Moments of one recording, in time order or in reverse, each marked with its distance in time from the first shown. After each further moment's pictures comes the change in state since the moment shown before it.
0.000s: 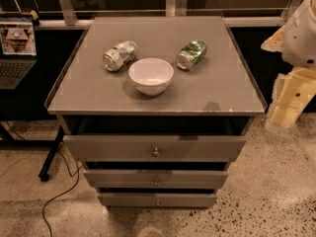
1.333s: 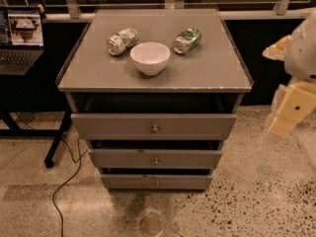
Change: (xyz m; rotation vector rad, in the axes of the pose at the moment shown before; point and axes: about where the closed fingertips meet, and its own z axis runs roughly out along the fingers) arm 0.003 0.012 0.007 0.023 -0.066 0.030
